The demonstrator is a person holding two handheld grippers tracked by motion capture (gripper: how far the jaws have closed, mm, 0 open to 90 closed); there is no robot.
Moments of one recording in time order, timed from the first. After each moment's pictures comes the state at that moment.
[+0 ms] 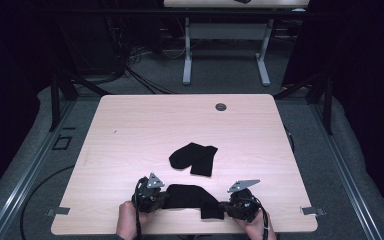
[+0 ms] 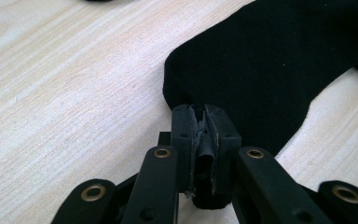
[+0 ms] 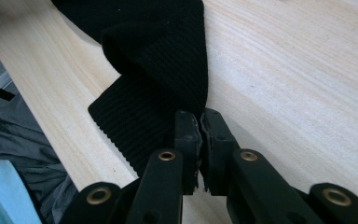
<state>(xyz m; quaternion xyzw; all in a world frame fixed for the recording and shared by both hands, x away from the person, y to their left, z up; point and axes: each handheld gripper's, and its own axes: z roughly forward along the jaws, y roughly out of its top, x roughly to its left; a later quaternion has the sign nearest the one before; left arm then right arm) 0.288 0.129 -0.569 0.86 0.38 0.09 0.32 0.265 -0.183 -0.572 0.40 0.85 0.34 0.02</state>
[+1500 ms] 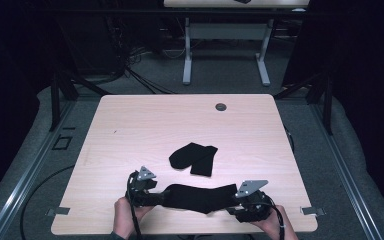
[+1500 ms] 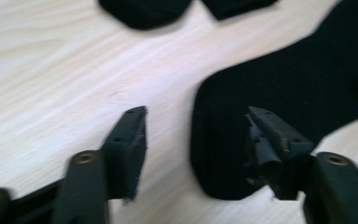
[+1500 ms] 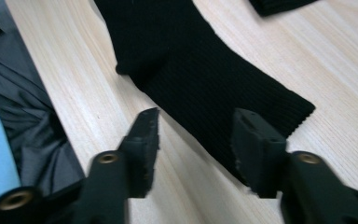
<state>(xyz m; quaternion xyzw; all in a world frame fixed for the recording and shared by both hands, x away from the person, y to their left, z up) 0.297 0.148 -0.552 0.82 0.43 0.11 0.35 0.258 -0.209 -0.541 0.29 0.90 0.31 0.08</state>
